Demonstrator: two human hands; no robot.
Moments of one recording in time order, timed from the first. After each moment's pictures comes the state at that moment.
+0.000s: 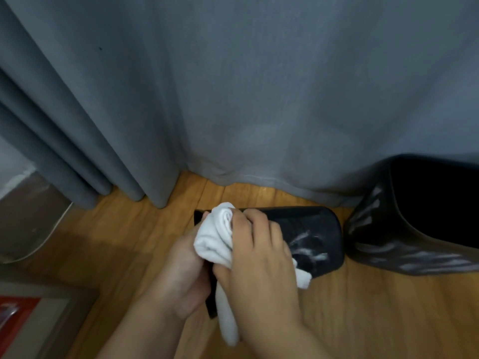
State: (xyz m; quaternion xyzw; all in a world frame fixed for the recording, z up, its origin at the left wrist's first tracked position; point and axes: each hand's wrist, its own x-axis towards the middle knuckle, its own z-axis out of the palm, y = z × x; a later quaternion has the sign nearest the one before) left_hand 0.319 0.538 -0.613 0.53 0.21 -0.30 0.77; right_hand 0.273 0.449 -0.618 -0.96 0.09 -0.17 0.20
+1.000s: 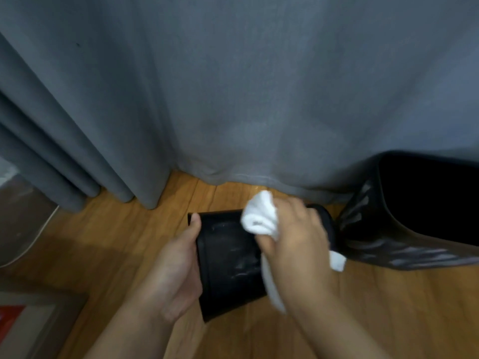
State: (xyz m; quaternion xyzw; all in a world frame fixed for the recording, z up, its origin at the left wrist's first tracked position) left_hand 0.325 0.536 -0.619 0.48 0.12 -0.38 0.78; right_hand 0.285 0.386 -0.636 -0.93 0.16 -0.22 0.23
